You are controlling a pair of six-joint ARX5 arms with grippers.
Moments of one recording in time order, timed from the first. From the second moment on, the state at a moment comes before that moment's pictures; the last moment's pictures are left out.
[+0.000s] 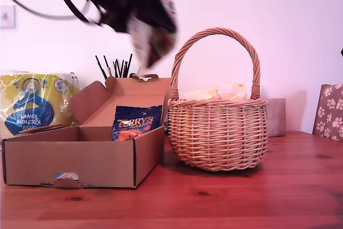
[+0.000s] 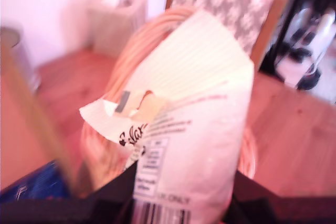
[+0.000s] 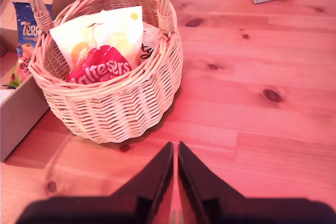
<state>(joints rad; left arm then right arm) -0.64 1.51 1.00 0.26 0.25 -0.02 0.24 0.67 0.52 -0.35 -0.04 0.05</state>
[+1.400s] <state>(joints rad) -0.75 2.07 1.31 0.52 0.12 0.21 0.24 0.67 0.52 -0.35 -0.04 0.08</state>
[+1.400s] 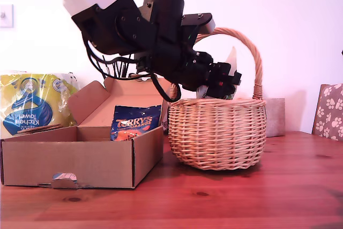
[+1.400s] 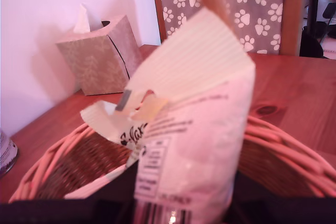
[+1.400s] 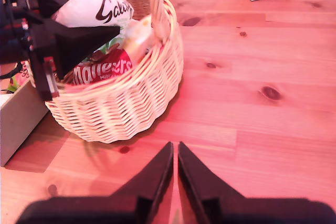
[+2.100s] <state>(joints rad) -0.75 1.69 1.38 -0.16 0.15 0.16 0.24 0.67 0.52 -0.35 -0.05 0.08</state>
